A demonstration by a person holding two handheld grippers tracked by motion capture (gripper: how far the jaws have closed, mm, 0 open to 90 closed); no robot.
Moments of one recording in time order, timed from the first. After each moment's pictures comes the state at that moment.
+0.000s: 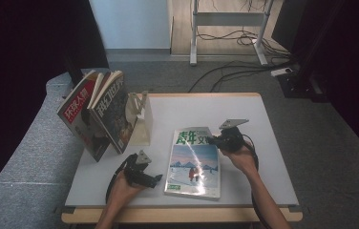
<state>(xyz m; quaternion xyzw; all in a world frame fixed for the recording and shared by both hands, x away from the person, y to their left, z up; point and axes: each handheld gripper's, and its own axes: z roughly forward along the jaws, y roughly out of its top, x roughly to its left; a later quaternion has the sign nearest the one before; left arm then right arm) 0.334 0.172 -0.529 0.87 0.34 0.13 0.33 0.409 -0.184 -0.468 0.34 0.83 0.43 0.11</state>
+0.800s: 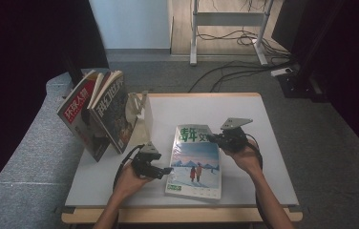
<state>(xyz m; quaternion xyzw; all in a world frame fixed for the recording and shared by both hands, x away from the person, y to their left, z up) 0.353 0.141 -0.497 0.88 0.30 0.04 0.38 0.388 -0.183 -0.435 0.29 0.83 0.45 0.15</state>
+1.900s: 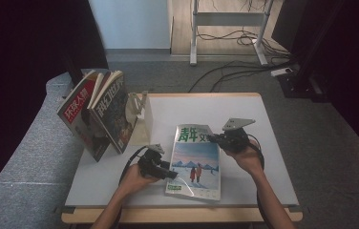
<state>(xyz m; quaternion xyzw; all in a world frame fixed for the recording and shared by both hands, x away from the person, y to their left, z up) 0.370 0.136 -0.514 0.88 0.27 -0.09 0.37 0.385 -0.187 -0.432 0.28 0.83 0.46 0.15</state>
